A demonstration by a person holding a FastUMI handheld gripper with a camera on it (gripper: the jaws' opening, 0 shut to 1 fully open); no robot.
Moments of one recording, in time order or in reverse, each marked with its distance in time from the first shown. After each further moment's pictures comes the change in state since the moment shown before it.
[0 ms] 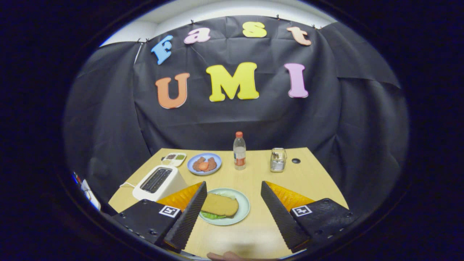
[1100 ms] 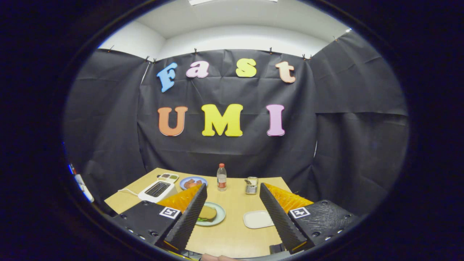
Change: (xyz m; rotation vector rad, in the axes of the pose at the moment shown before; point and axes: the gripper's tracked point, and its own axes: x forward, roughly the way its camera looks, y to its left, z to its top) arm -0.146 -0.052 0.048 -0.054 -0.219 -0.073
